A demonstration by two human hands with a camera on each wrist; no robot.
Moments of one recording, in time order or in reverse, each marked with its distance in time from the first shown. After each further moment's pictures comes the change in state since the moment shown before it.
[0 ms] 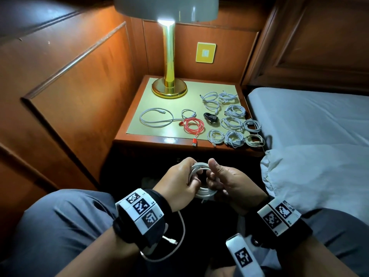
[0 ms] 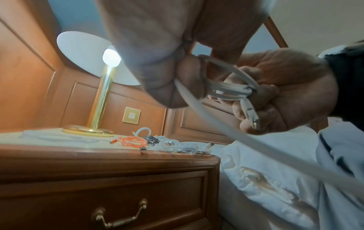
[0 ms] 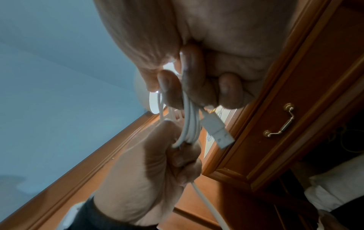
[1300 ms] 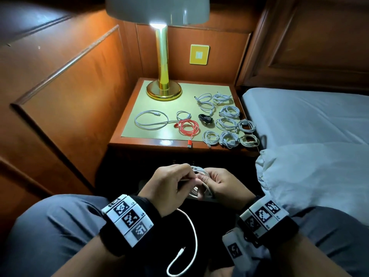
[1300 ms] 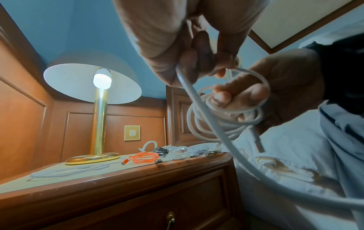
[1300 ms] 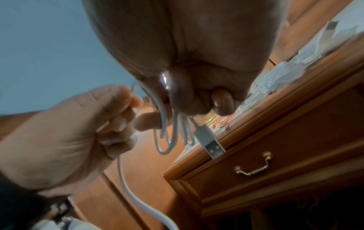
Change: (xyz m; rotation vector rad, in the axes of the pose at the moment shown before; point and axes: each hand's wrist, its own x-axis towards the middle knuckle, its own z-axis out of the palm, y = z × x) left_hand -0.007 -0.005 -0.010 0.046 0.178 0.427; right_hand 0.011 0.011 -0.016 -0.657 -0.027 -0.213
